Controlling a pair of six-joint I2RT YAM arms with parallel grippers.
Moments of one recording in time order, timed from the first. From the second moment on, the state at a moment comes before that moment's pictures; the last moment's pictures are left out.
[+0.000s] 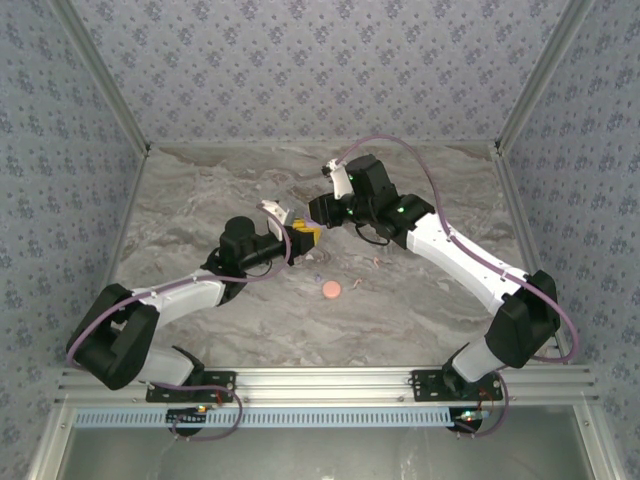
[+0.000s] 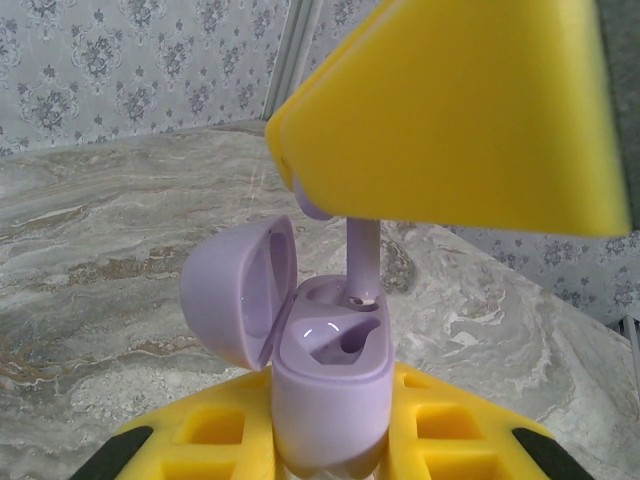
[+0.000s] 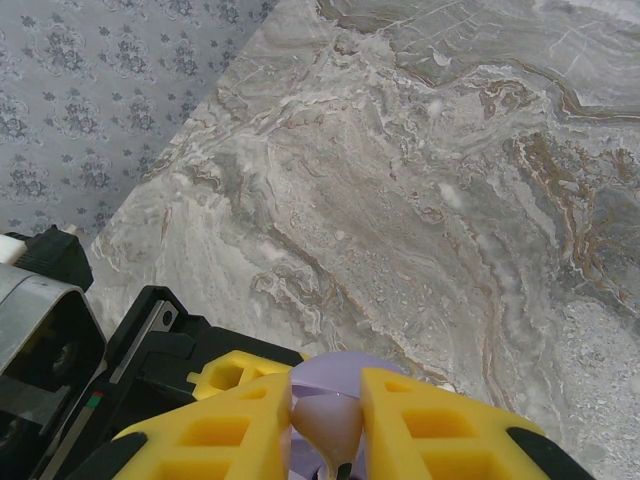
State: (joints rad) left arm -0.60 1.38 0.59 0.67 0.46 -0.29; right arm 0.68 1.51 1.36 -0.42 -0.25 0.32
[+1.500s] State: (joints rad) left arm -0.60 1.37 0.61 0.62 0.43 -0.31; right arm 0.72 1.51 1.36 -0.44 -0.17 0.27
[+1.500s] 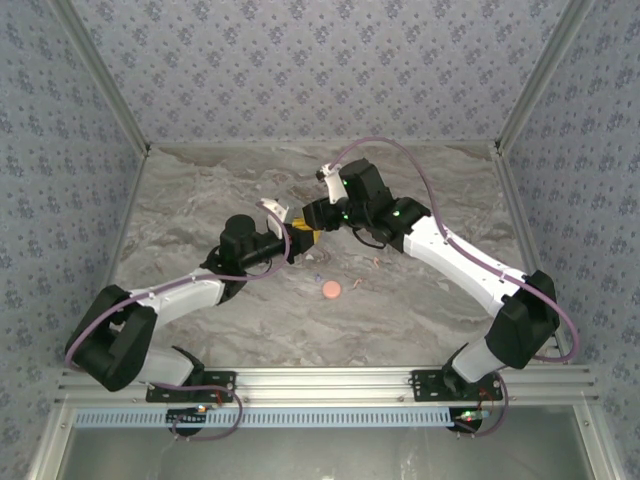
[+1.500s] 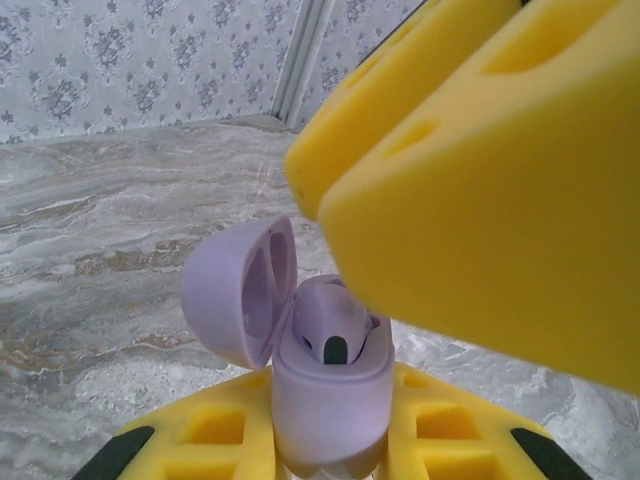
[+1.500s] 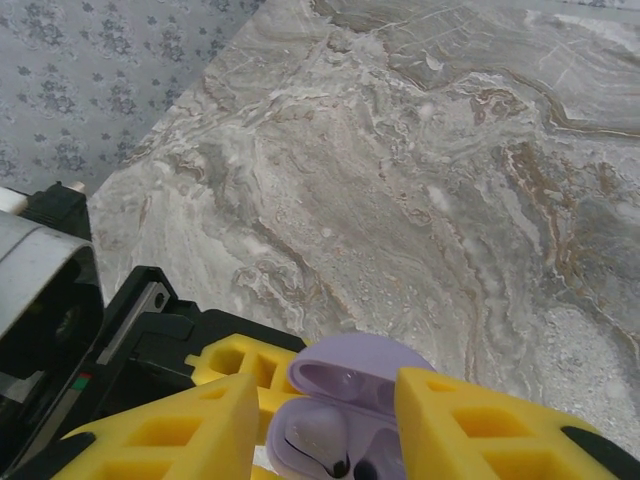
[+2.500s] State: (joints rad) left arm -0.60 1.03 0.61 0.26 0.35 -0.16; right arm 0.61 1.77 1.30 -0.63 -0.29 0.31
